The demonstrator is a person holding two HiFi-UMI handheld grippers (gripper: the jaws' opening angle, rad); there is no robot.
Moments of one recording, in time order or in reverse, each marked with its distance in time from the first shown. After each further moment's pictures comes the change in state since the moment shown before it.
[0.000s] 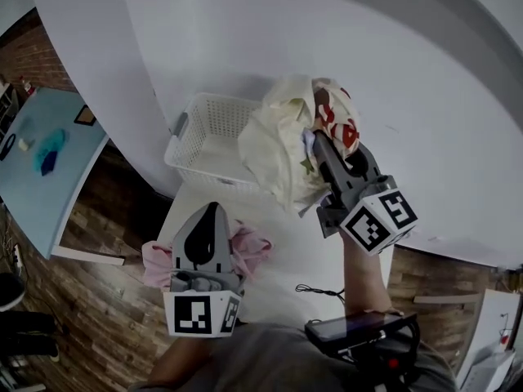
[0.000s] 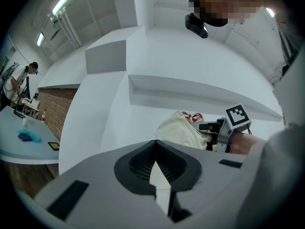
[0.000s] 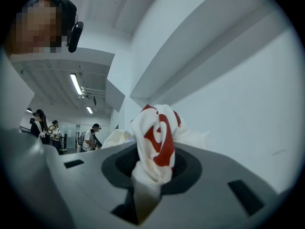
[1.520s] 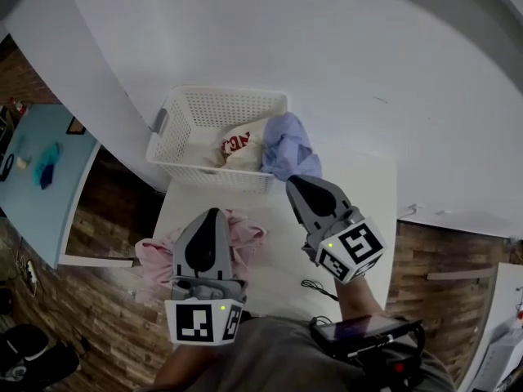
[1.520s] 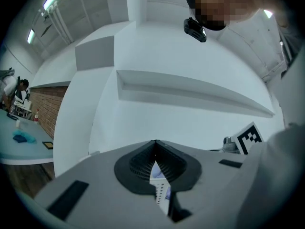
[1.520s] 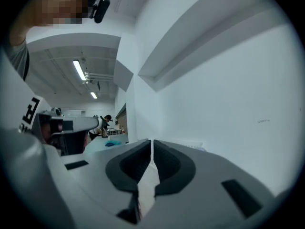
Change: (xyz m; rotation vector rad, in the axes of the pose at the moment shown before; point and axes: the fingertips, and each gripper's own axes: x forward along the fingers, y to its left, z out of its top) left arm -0.006 -0.043 -0.023 0.036 0.059 -0.075; right arm -0.069 0.022 -0.114 -0.048 0.210 0.033
